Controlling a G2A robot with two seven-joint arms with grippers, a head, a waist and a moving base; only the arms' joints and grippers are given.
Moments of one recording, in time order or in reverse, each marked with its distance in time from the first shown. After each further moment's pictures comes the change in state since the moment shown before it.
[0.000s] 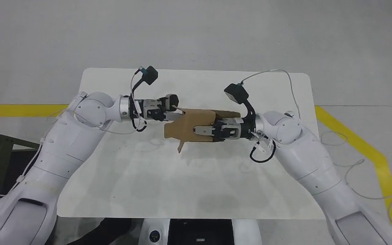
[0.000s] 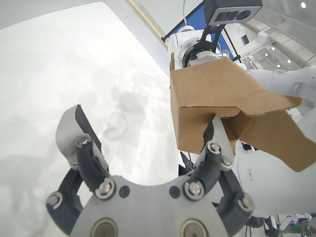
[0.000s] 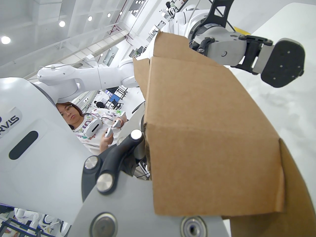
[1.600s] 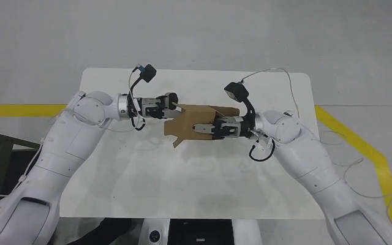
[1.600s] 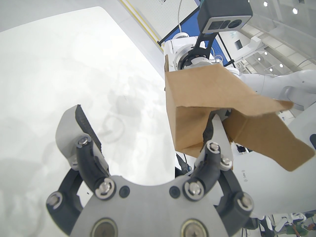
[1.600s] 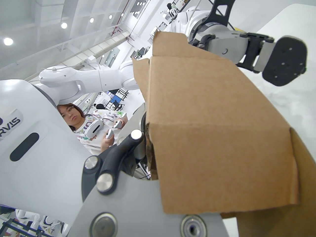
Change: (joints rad) left arm 0.006 -0.020 -0.038 0.029 -0.038 -0.005 -0.048; right arm 0.008 -0.008 0.005 0.029 0.015 -0.011 -0.014
